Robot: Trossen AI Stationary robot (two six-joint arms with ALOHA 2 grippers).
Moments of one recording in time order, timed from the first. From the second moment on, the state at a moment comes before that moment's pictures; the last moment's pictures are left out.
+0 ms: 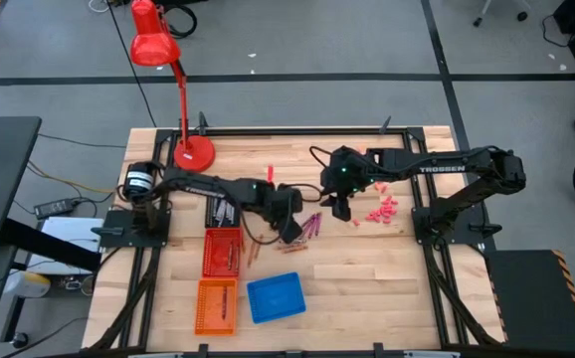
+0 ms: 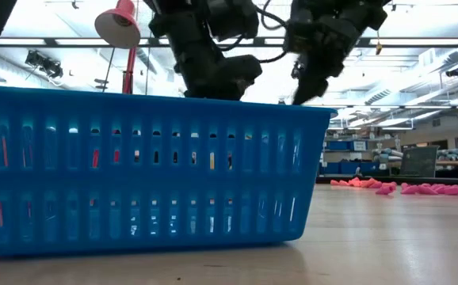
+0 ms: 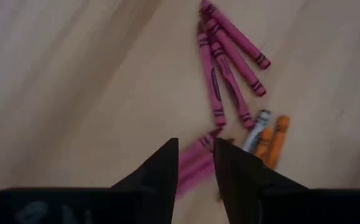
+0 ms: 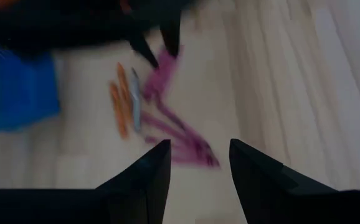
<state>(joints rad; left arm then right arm) 0.00 1.88 1.37 -0.60 -0.09 -0.52 -0.19 1.39 1.03 -0.57 -0.19 0.01</state>
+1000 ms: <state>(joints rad) 0.03 1.94 1.31 -0.51 -0.04 0.05 -0.14 1.39 1.03 -0.58 -0.16 0.11</state>
